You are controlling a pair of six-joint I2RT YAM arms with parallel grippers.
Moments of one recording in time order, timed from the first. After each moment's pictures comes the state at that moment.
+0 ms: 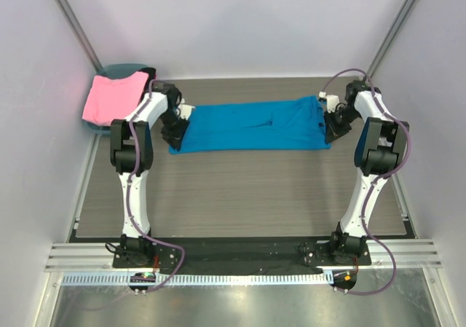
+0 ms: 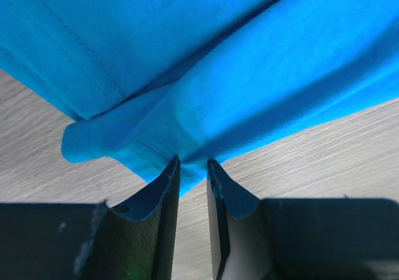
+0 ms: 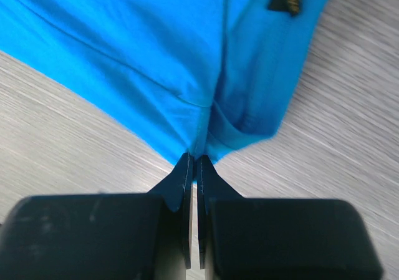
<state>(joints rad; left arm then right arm) -0.13 2.28 1.88 -1.15 0.18 0.30 -0.18 2.16 1.75 -1.04 -0.35 -0.58</state>
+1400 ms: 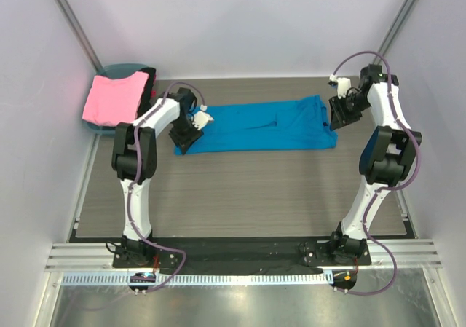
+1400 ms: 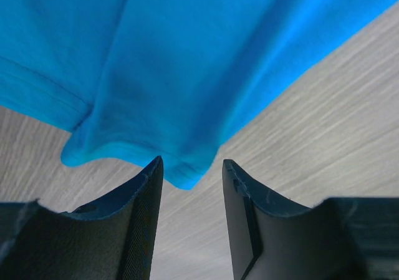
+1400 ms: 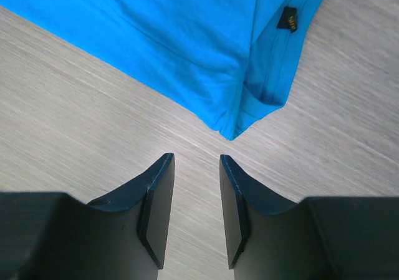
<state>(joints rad) -0.26 2.16 1.72 -1.05 0.08 0.63 -0.22 2.03 1.86 -1.15 -0.41 -0.60</state>
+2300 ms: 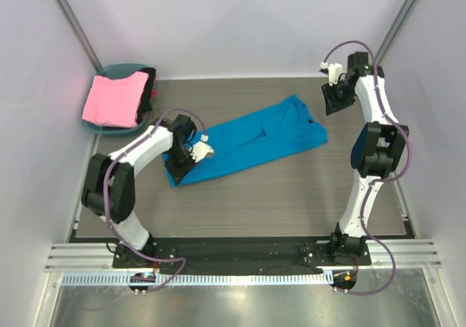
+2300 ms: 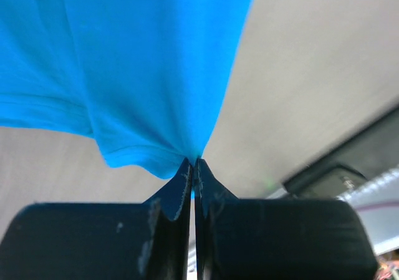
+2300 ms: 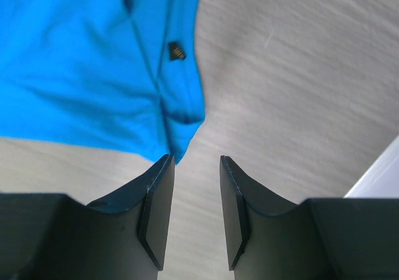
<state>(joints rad) -0.36 1.72 1.23 -1.08 0.14 0.60 -0.13 2.11 2.02 -1.04 -0.24 -0.52</state>
